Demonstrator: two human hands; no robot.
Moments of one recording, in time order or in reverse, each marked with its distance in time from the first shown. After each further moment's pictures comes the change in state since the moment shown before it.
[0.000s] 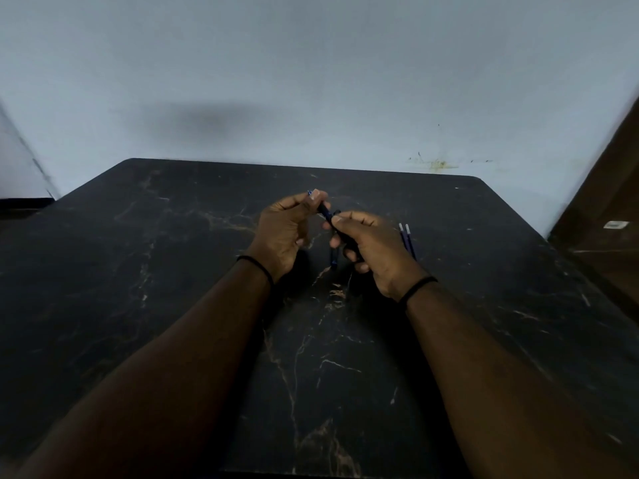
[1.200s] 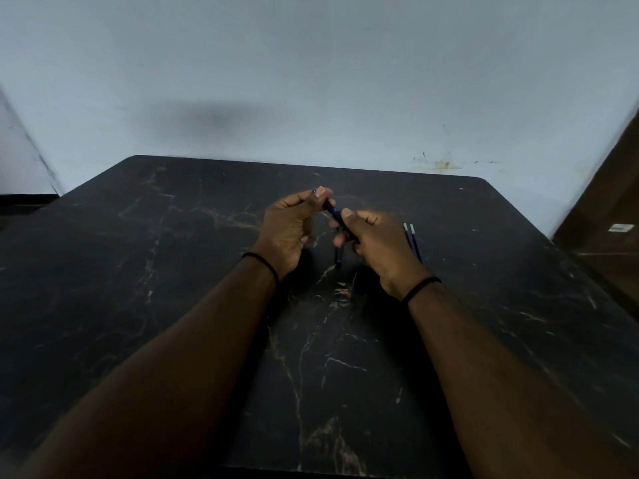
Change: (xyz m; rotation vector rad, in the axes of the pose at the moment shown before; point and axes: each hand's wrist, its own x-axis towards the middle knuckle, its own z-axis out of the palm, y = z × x) left_hand -0.003 0.003 0.001 0.024 0.021 -0.008; right_hand 0.002 0.002 0.004 -0.133 0.097 -0.106
